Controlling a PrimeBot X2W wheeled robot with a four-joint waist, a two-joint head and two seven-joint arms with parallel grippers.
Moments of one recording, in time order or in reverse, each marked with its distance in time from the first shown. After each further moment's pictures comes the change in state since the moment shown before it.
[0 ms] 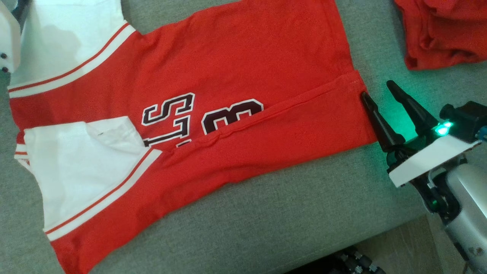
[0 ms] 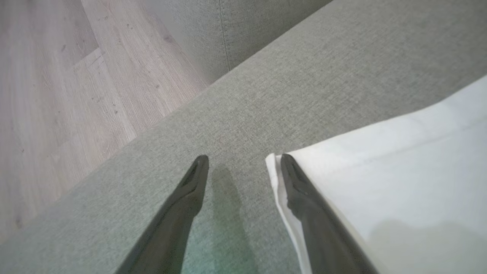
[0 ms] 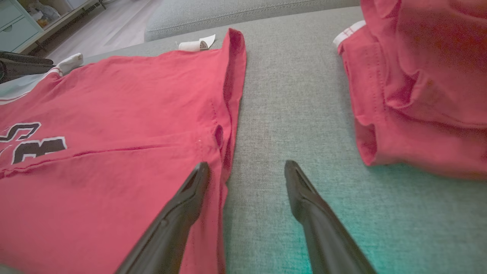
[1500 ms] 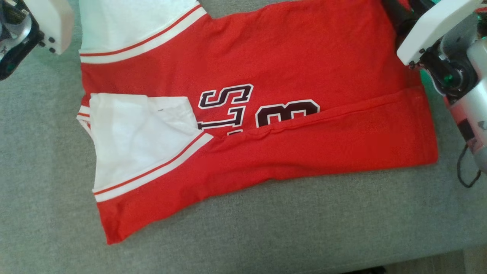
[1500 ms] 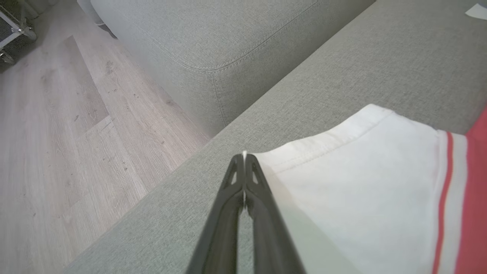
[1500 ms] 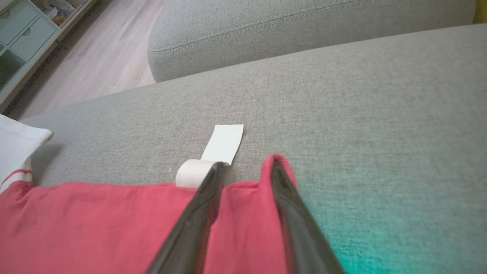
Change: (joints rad) left arm -0.192 -0.020 -0.351 -0.147 -0.160 0.000 -0.270; right arm -0.623 0.080 0.160 0.470 0.269 0.000 0.287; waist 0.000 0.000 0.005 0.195
